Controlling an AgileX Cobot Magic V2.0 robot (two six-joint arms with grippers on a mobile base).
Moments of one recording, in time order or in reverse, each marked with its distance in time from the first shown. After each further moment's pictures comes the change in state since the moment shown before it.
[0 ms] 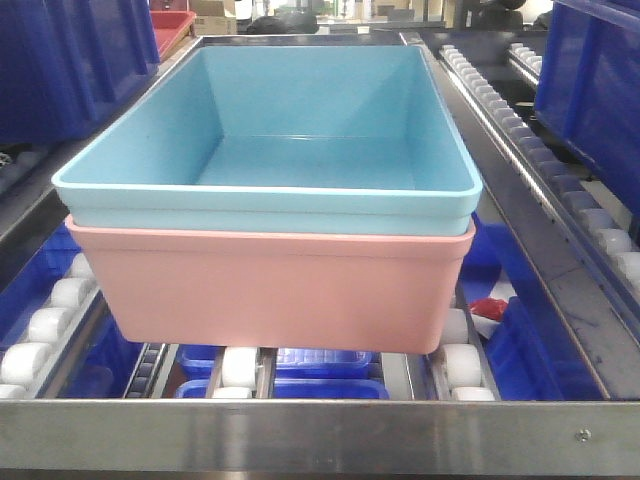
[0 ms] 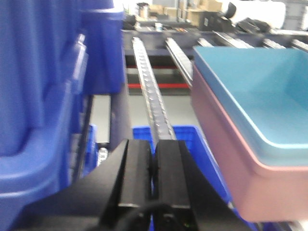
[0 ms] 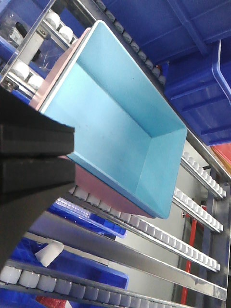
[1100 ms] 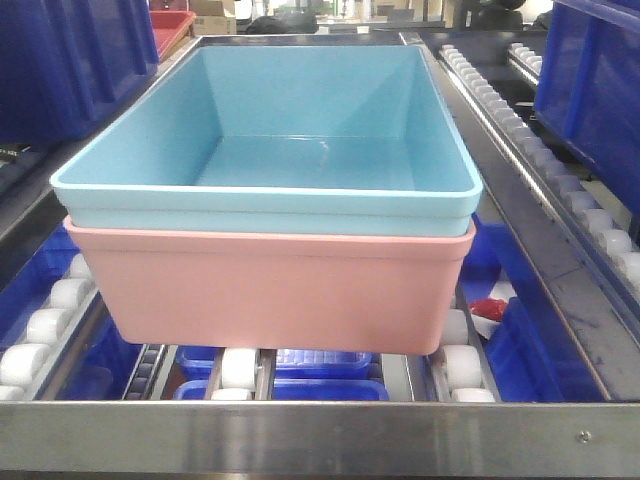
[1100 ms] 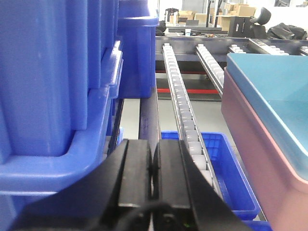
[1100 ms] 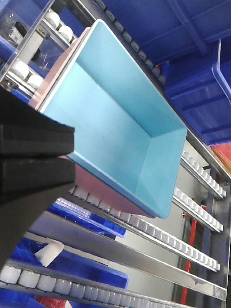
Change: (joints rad) left arm 0.092 0.000 0.000 0.000 -0.007 0.001; right arm 0.000 -0.001 0.000 0.000 0.000 0.000
